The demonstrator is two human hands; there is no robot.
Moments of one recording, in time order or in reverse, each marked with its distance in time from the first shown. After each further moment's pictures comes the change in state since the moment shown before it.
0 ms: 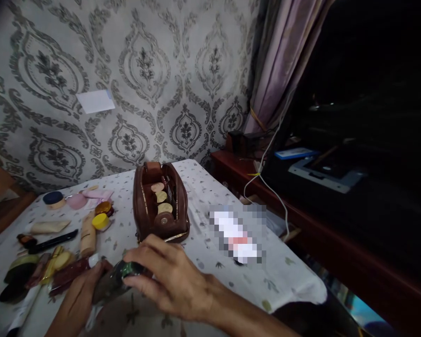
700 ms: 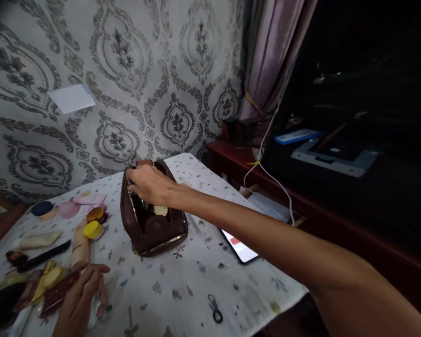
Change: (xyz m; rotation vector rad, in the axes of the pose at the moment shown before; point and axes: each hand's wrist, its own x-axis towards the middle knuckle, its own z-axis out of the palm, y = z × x) left_hand 0.020 -0.019 0.012 -0.069 -0.011 -0.051; right_hand 0.129 0.090 -0.050 -0.592 -0.239 0.130
